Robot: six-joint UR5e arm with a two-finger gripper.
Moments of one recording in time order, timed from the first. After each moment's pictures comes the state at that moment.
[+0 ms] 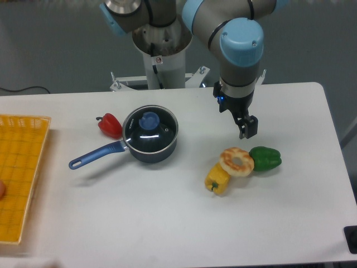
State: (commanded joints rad) arm 2.62 -1.76 -1.60 -1.30 1.62 1.63
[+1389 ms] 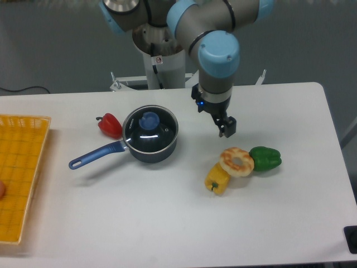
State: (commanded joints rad) arm 2.51 -1.74 -1.71 -1.33 1.62 1.43
